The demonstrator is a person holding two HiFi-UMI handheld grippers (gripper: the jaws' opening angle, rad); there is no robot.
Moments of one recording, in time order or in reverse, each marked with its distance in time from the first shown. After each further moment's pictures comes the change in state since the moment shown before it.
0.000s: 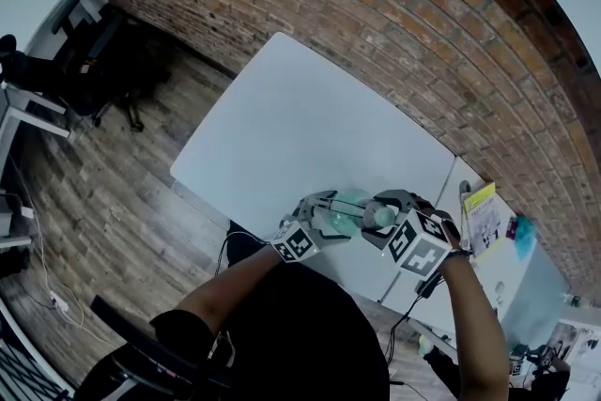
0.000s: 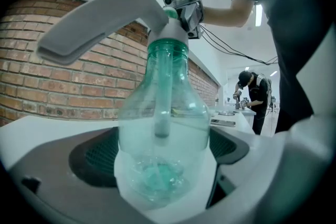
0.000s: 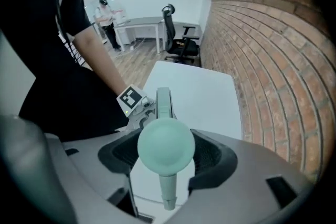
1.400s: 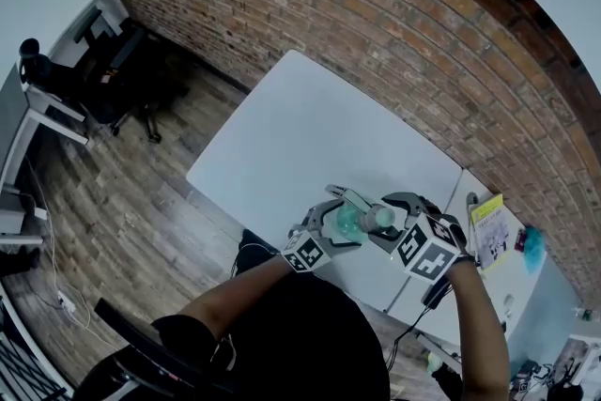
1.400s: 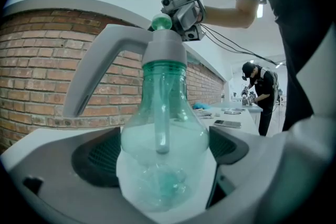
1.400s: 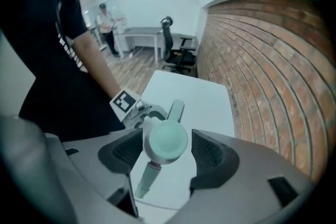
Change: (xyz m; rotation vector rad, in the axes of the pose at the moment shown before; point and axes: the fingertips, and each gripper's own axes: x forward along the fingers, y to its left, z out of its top) left arm -0.005 0.000 0.028 0.041 0.024 0.081; right arm -0.022 -0.002 0.007 -0.031 -0.092 -0.045
